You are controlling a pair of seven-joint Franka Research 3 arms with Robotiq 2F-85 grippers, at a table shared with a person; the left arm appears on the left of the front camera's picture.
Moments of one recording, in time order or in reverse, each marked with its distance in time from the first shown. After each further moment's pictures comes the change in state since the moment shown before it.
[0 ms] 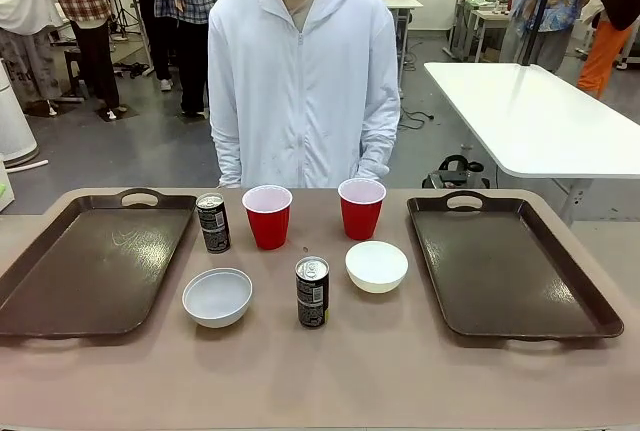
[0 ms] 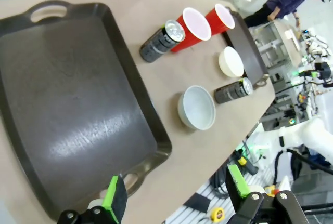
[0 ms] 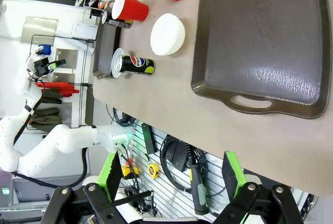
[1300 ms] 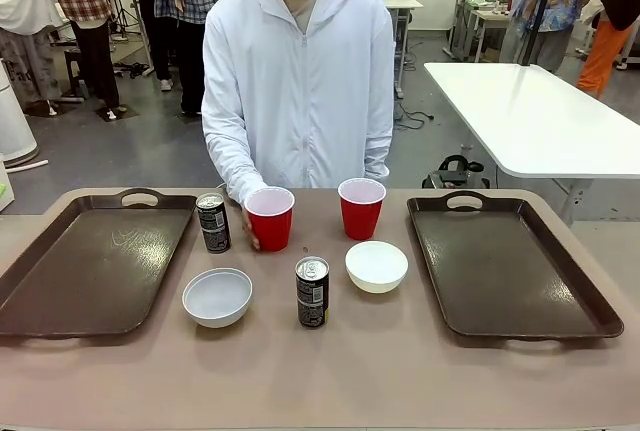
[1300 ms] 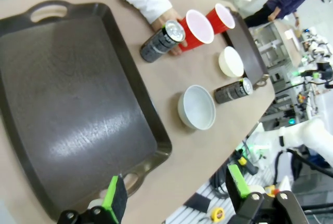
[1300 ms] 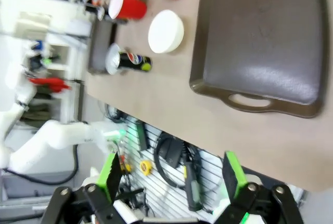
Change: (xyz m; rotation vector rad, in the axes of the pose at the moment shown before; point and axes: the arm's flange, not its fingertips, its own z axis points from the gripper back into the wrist) left arm 0.000 0.000 0.000 0.000 0.001 0.000; right arm -0.001 0.030 0.004 -0.075 0.021 0.060
